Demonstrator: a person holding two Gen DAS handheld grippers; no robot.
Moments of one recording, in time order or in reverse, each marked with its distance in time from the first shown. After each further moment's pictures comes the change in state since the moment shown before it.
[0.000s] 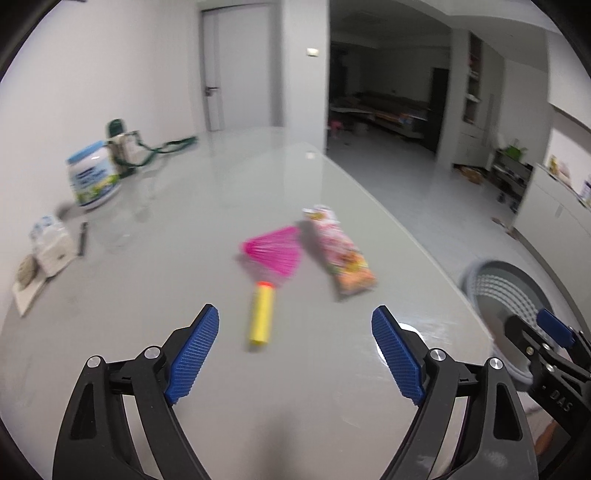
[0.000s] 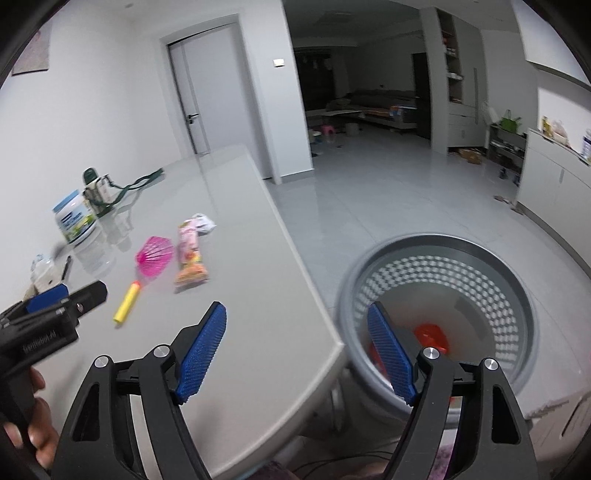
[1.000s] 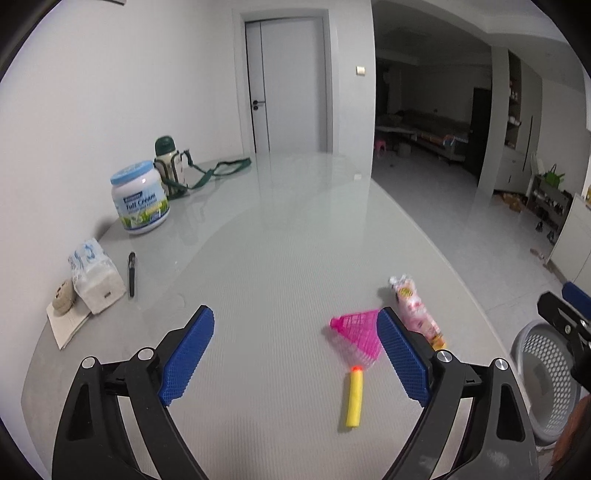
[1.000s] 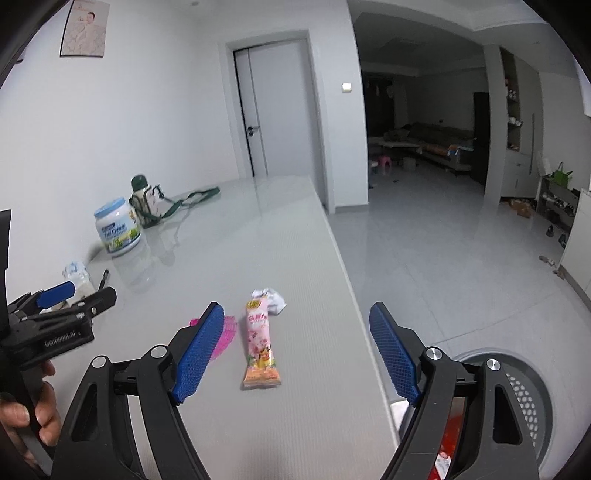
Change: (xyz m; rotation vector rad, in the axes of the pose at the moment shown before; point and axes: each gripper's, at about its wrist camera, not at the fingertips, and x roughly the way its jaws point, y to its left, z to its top) left arm 0.017 0.062 0.069 -0.060 -0.043 0.139; right arm 0.034 0.060 0.101 -0.161 -0.052 0.151
